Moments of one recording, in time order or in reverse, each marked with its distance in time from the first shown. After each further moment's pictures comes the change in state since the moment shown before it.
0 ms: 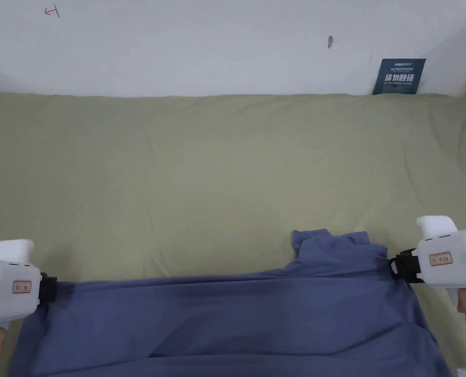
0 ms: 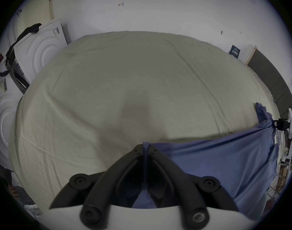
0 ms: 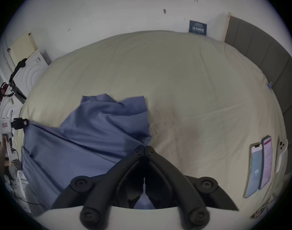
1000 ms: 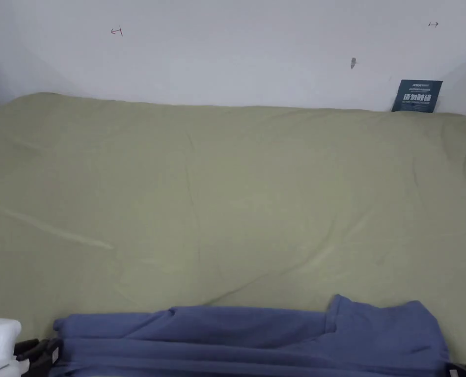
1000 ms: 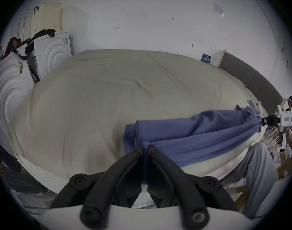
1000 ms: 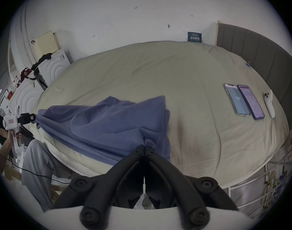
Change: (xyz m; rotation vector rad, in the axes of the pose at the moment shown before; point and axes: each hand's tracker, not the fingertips) left arm -0.044 -0.226 0.141 0.192 -0.122 -0.072; right arm -0.002 -0.231 0.141 0.103 0.093 0.006
